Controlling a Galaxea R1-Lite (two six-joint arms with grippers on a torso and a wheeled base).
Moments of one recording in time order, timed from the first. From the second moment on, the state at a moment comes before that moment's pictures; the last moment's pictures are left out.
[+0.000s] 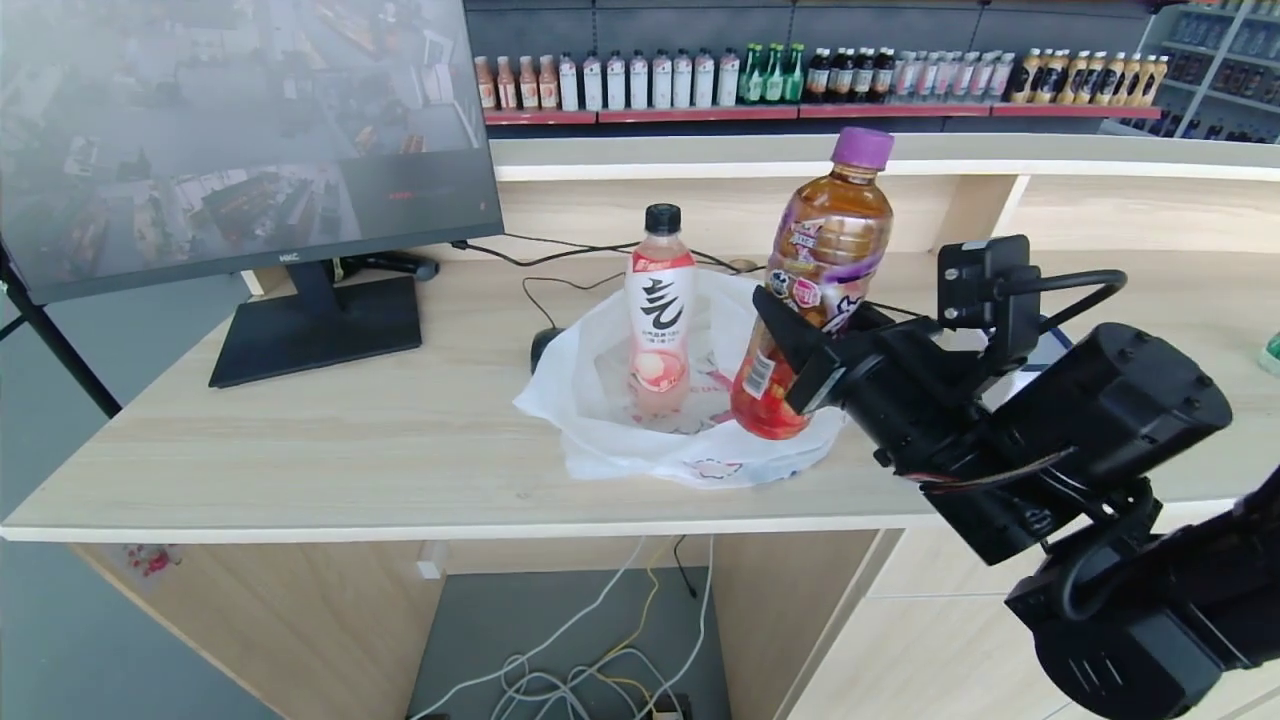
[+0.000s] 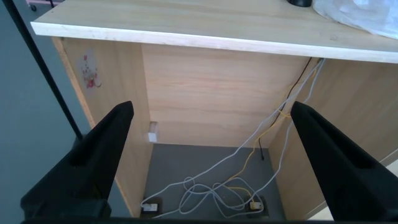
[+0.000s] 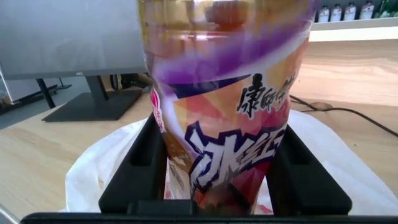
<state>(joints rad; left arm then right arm) 0.00 0.00 0.00 0.00 0.00 0.00 0.62 1.87 -0.71 -1.57 -0.11 -0.01</state>
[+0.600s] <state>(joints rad) 0.00 0.00 0.00 0.00 0.00 0.00 0.52 2.03 -0.89 -1.57 -0.16 0.00</state>
